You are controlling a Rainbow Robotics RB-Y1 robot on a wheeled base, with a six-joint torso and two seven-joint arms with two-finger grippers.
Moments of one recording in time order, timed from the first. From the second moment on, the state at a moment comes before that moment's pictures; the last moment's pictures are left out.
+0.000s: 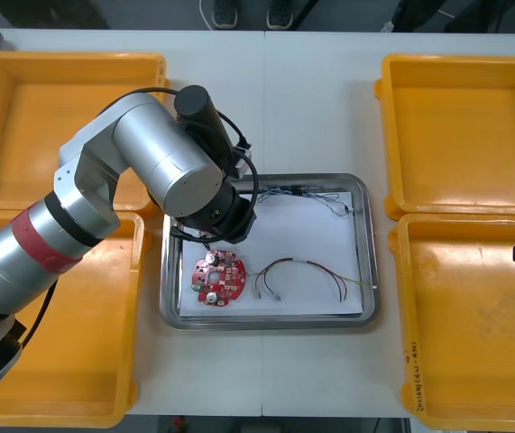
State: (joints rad) right arm -0.09 -0.58 -0.43 -2.26 -0.76 1.92 1.30; left arm -0.76 0.47 -0.62 -1.70 0.67 1.55 -1.07
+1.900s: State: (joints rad) right arm -0.17 -0.68 -0.27 -2.27 -0.84 1.92 1.30; left arm -0.76 0.67 -0.20 -2.02 0.93 1.91 -1.07
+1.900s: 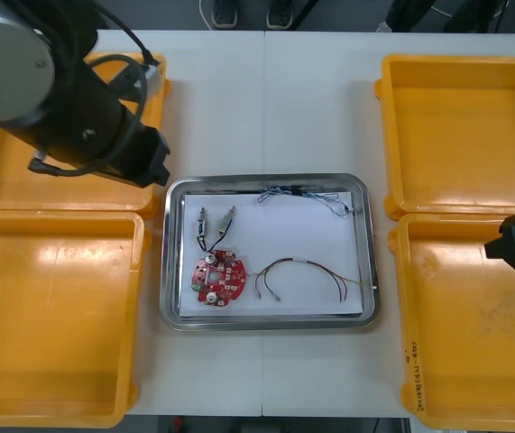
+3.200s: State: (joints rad) right arm -0.60 -0.62 0.43 -2.32 -0.84 1.92 1.52; left arm -0.27 0.92 0.30 -2.13 1.07 1.91 -1.09
